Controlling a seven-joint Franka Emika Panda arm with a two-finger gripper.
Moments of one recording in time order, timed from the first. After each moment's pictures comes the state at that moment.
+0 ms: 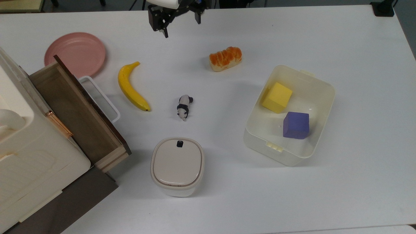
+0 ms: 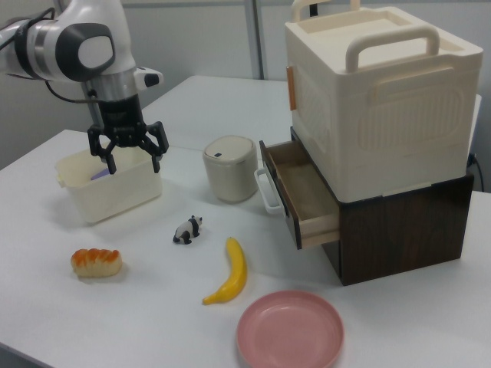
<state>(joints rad) 0.09 -0.01 -0.02 -1.78 -0.01 1.71 -0.38</state>
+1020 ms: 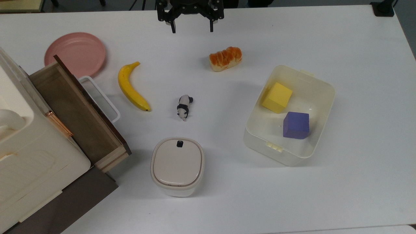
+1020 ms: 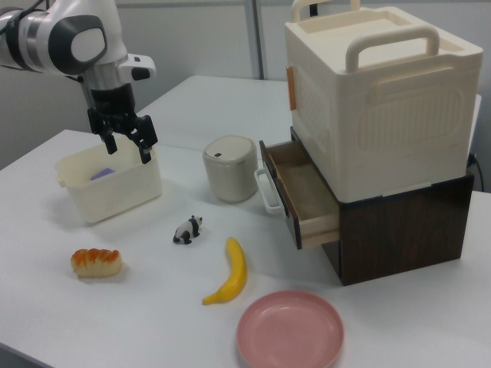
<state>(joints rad) 0.11 -0.01 -0.02 -1.75 0.04 1.76 0.07</state>
